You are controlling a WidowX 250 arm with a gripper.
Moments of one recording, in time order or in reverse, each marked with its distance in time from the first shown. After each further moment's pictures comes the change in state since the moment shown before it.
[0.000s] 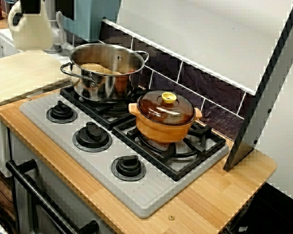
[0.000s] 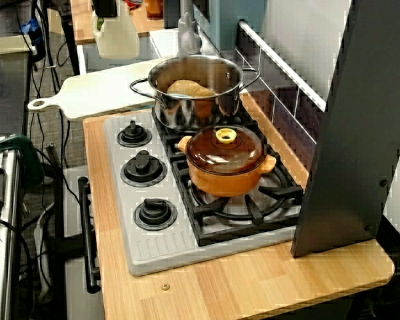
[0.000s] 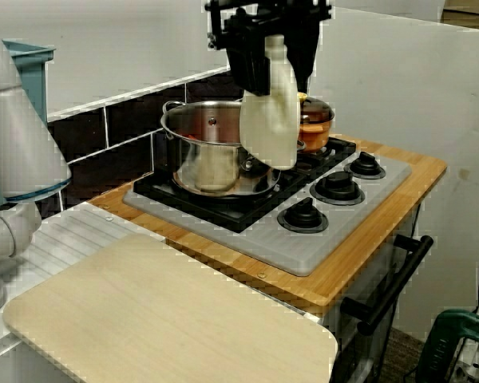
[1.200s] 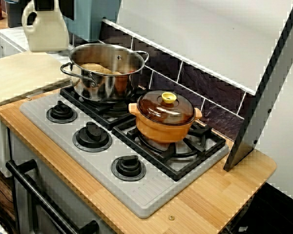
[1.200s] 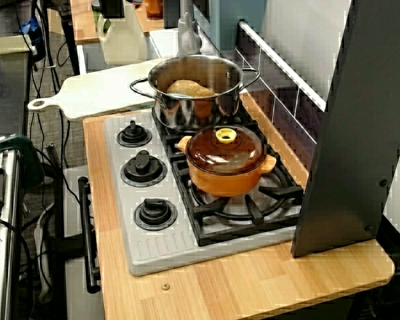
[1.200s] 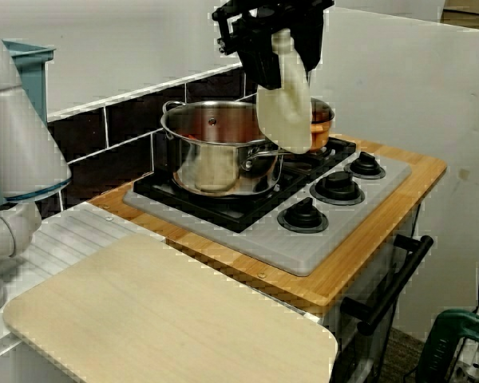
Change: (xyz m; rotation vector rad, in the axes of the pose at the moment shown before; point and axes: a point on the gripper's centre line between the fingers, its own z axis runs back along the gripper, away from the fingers) arm 0.016 -0.021 -0.005 -0.150 -0.024 -0.011
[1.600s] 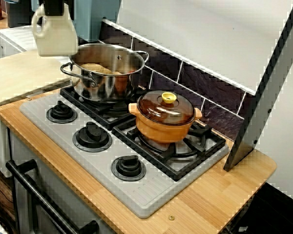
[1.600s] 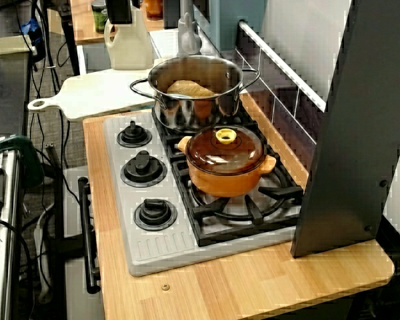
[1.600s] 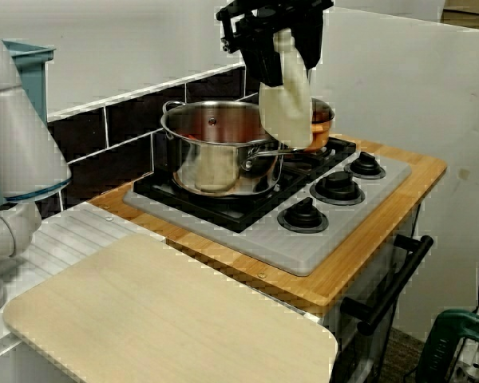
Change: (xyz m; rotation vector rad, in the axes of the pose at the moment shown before) arm 0.012 -0.011 -0.007 0.003 0.011 -0.004
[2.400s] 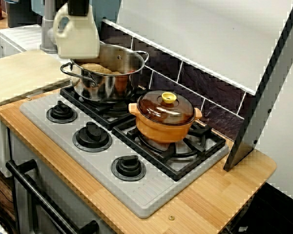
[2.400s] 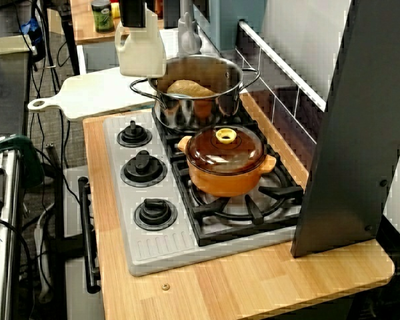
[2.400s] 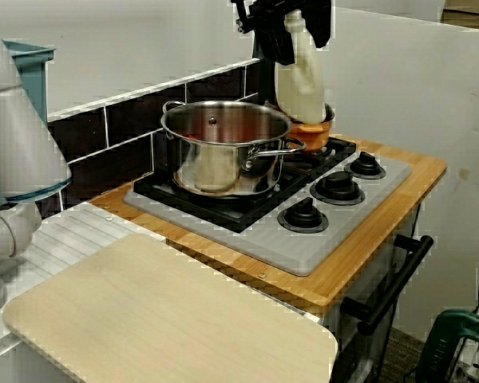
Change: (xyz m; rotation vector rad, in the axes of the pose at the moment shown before) arm 0.025 -0.032 -0.003 -0.039 0.057 -0.025
